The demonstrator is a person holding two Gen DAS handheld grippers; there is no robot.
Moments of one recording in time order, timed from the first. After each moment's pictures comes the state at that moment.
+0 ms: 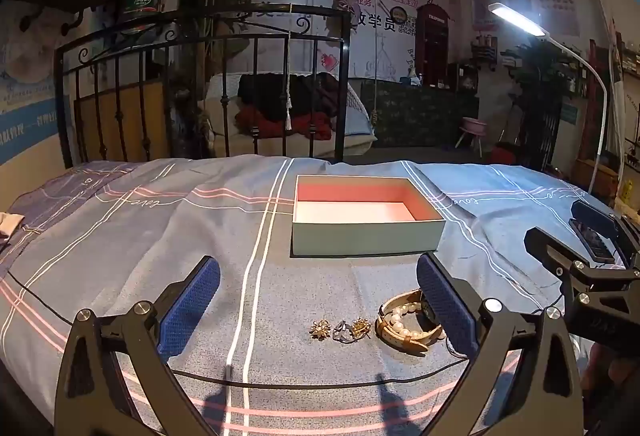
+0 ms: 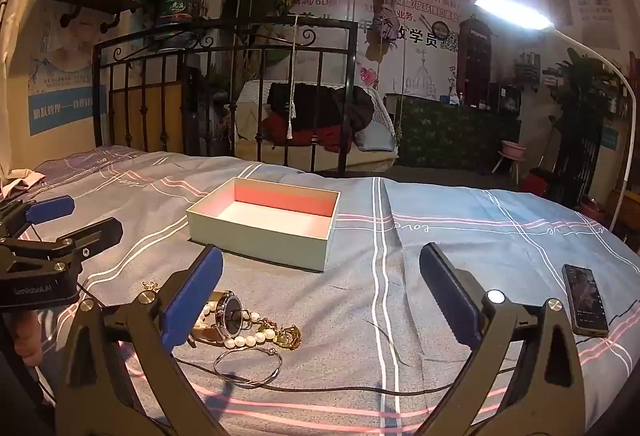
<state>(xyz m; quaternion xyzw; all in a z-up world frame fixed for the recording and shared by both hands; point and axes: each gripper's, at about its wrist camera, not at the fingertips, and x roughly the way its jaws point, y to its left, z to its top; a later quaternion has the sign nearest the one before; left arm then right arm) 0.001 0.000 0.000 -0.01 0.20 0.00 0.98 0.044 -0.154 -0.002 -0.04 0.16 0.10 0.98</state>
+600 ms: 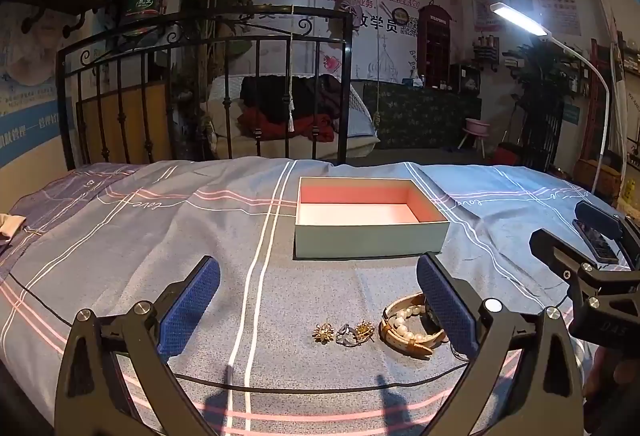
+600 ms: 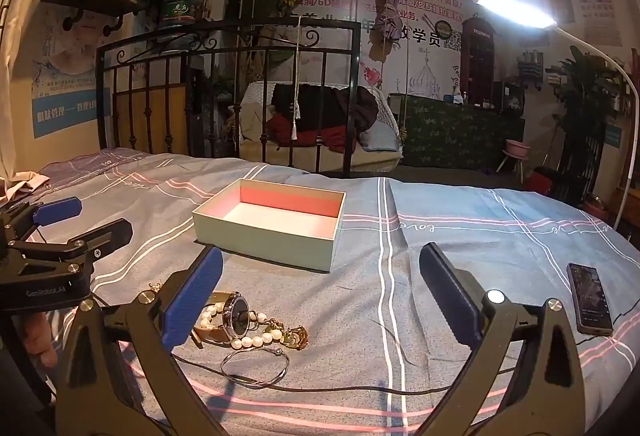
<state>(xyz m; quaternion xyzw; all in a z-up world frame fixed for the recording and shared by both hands) 0.004 -0.001 -0.003 -0.01 0.20 0.01 0.98 0.044 -0.150 -0.002 -0.03 0.16 0.11 0.98</state>
